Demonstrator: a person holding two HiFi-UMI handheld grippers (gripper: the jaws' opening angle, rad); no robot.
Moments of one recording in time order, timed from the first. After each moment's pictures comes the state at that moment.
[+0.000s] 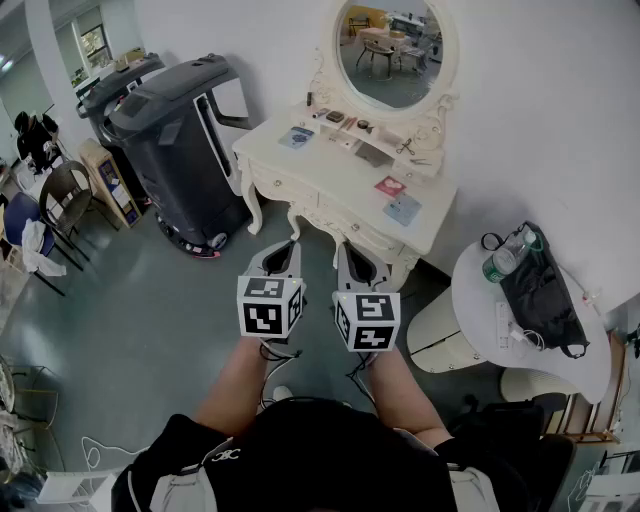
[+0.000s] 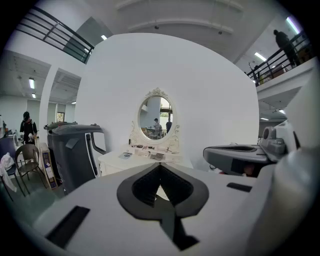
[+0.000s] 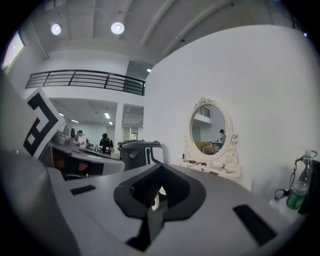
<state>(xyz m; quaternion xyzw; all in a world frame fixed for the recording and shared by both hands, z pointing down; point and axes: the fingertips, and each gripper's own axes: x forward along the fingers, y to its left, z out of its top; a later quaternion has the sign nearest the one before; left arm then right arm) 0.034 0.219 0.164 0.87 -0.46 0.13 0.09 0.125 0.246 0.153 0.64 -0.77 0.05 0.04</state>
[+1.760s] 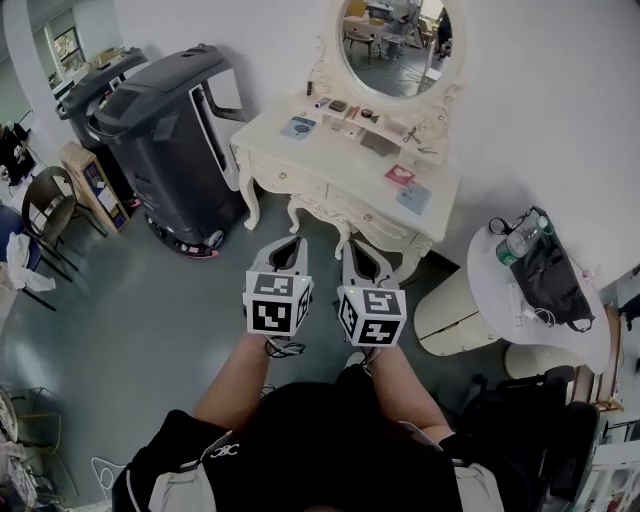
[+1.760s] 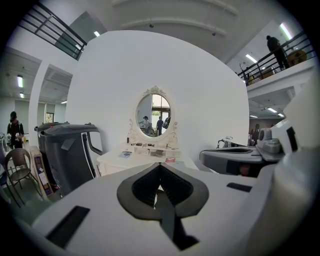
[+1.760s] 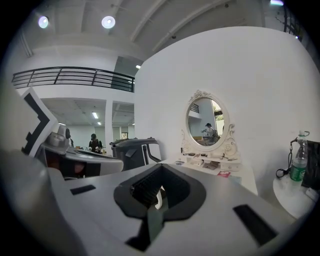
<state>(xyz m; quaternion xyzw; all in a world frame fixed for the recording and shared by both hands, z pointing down) -0.032 0.186 0.186 0.90 -0.41 0.14 0.08 0.056 0.216 0.185 0.68 -0.73 0.09 0.03</state>
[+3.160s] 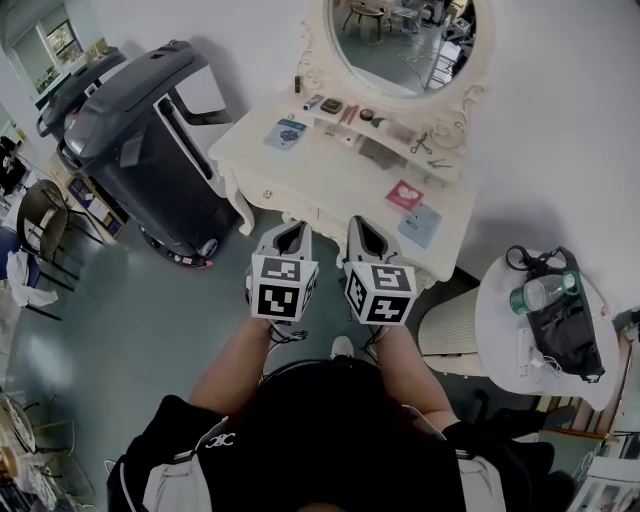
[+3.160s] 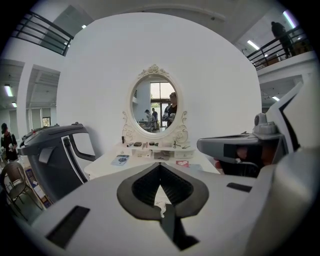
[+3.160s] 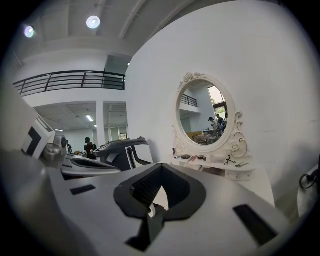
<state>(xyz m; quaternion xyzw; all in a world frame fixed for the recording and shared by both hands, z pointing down) 0.090 -0.010 0.208 0.89 -0.42 0.19 0.07 0.181 0.009 0.195 0.67 -0.73 0.12 0.01</state>
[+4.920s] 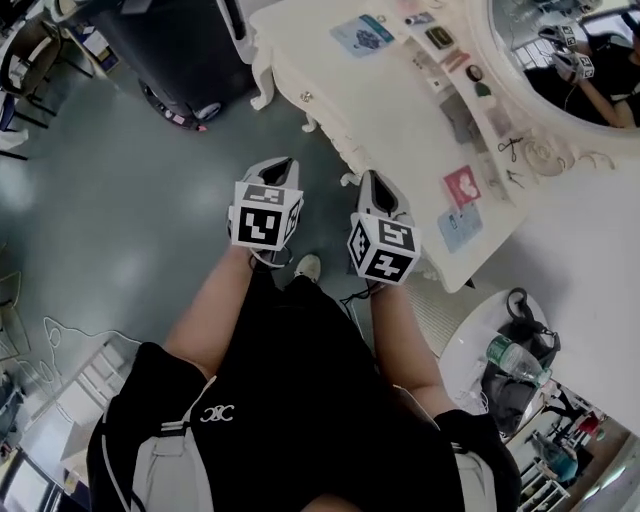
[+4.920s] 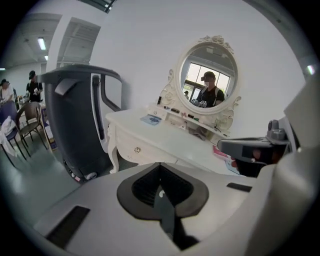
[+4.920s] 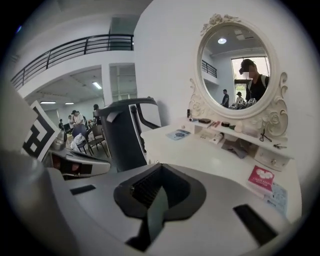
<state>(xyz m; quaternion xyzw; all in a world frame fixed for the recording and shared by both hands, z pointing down) -0.007 -0.126 0.381 0.79 -0.50 0.22 0.29 0.132 -0.122 0.348 0.58 -0.76 0.20 0.19</state>
